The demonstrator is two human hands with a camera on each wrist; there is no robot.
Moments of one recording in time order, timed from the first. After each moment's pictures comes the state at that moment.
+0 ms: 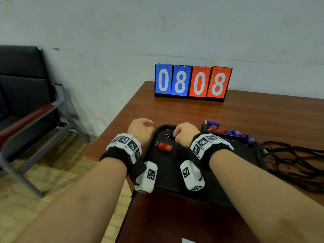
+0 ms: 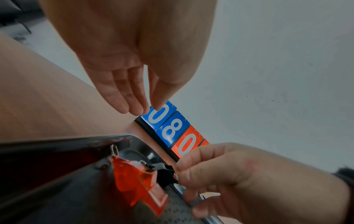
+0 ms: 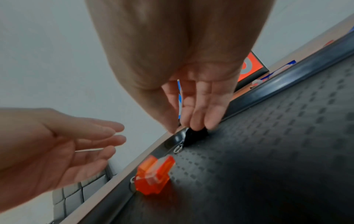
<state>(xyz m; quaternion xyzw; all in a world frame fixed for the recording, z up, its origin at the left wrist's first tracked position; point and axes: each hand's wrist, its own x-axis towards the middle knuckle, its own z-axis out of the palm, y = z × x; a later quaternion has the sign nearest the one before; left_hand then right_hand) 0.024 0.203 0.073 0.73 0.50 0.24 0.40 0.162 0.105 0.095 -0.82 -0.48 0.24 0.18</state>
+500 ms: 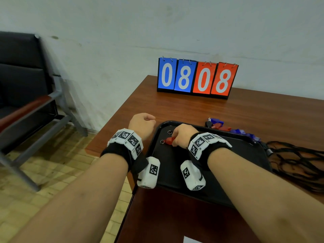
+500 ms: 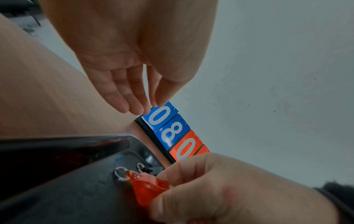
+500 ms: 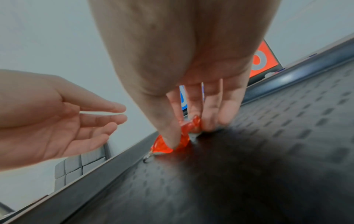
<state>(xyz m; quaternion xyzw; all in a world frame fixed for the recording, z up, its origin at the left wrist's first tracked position) 0.020 0.212 0.066 0.71 0.49 0.28 0.42 0.148 0.122 0.083 -0.82 -0.52 0.23 0.03</state>
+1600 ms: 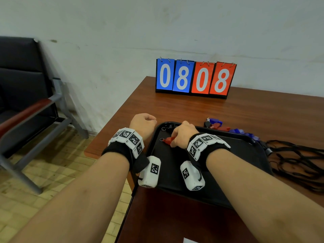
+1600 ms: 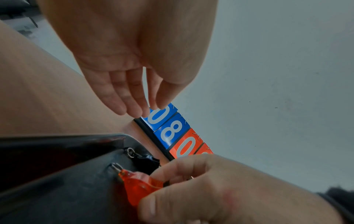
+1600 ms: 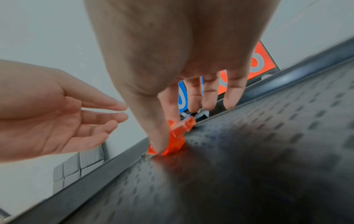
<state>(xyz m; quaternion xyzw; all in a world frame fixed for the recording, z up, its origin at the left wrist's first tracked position) 0.031 0.215 0.066 0.72 0.49 0.27 0.42 0.158 0.124 0.074 -0.84 -0.50 0.20 0.04</state>
